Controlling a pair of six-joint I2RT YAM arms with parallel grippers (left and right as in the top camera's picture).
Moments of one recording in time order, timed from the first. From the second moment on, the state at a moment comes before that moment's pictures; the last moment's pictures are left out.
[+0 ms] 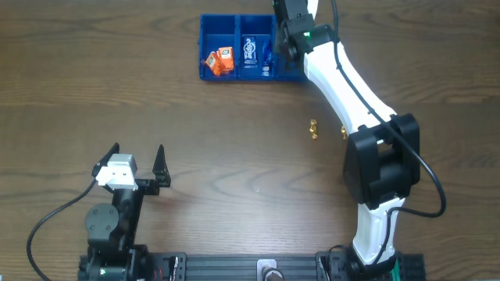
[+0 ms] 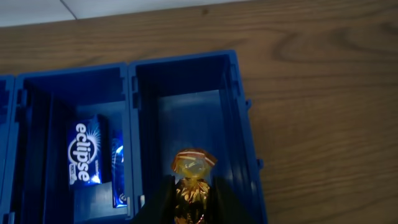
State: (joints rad) left arm -0.05 0.02 0.02 -0.12 0.05 -0.07; right arm 0.35 2.07 1.79 -0.62 0.33 0.39
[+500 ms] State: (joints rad) left arm -0.05 0.02 0.02 -0.12 0.05 -0.07; right arm 0.34 1.97 1.72 -0.75 0.33 0.36
